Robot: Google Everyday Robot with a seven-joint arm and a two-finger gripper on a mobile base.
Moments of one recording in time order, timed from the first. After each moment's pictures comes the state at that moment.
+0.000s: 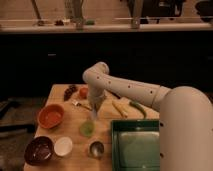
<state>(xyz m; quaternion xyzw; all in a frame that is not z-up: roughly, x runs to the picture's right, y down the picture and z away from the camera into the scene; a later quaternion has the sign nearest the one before) -0.055 0.108 0.821 -0.25 -0.27 -0.58 0.73</state>
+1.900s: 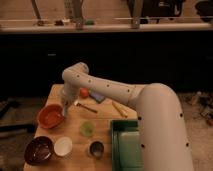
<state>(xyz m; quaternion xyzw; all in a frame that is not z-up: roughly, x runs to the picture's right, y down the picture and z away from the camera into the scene) -0.239 0.088 0.818 -0.10 -0.40 -0.62 0.67</state>
